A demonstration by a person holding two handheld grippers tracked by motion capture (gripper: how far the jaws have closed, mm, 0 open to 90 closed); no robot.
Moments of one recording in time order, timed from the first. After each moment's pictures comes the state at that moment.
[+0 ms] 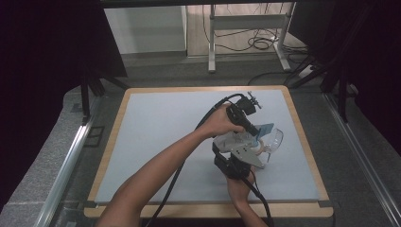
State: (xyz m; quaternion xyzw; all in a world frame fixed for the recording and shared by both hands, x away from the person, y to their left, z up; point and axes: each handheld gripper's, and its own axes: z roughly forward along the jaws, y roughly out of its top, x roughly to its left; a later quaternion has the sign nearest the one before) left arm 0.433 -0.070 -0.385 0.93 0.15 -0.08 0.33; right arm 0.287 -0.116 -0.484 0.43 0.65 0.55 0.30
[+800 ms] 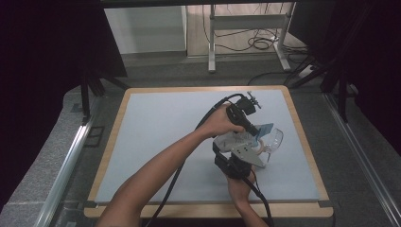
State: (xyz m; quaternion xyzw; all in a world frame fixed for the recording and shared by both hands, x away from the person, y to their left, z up) left arm 0.433 -0.070 -0.386 0.93 0.15 -0.08 0.33; right arm 0.287 -0.117 -0.482 0.43 0.65 0.55 0.30
